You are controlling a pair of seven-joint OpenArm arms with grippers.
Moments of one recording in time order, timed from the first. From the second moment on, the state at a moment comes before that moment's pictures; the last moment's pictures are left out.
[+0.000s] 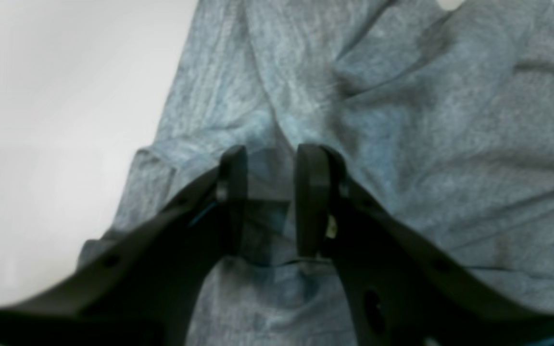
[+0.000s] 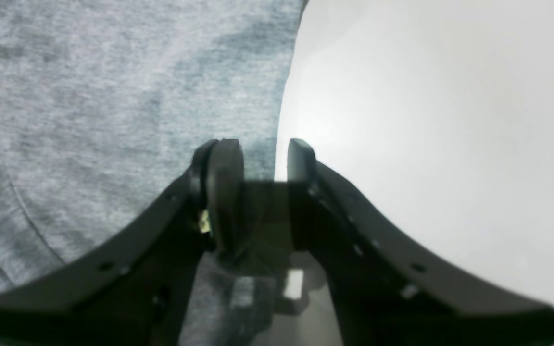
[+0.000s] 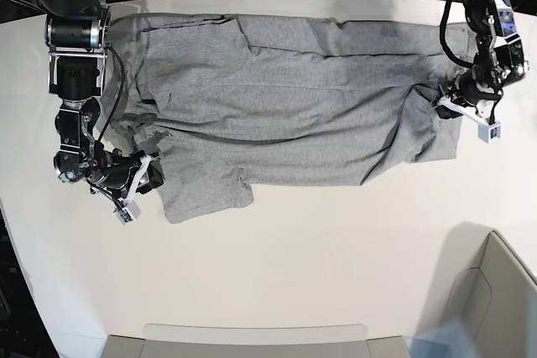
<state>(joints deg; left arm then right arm) 8.6 -23.6 -22.1 86.1 -38.0 -4.1 56.4 28.0 18.4 0.2 43.9 7.7 41.5 -34.3</state>
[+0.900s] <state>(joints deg) 8.3 -22.6 -18.8 84.1 -43.1 -4.1 56.5 28.0 18.4 0.2 43.9 7.7 41.5 -34.3</state>
